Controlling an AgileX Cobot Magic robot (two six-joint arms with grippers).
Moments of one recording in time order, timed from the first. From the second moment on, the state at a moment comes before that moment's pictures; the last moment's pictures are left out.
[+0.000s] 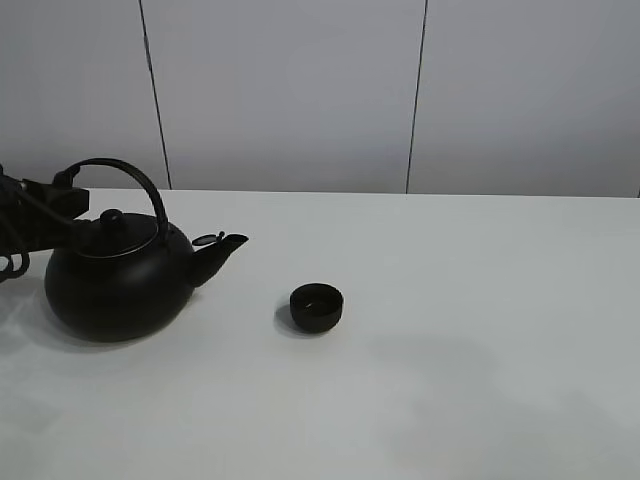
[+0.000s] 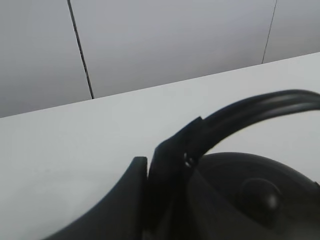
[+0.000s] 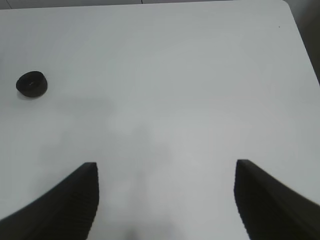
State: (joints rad) left arm -0.10 1.94 -0.54 0.29 -1.08 0.01; right arm -0.07 0.02 -0.47 0.06 1.08 -0.08
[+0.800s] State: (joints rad) left arm -0.11 1.88 -0.57 0.38 -0.96 0.00; right arm -0.07 0.02 -0.47 0.06 1.08 -0.08
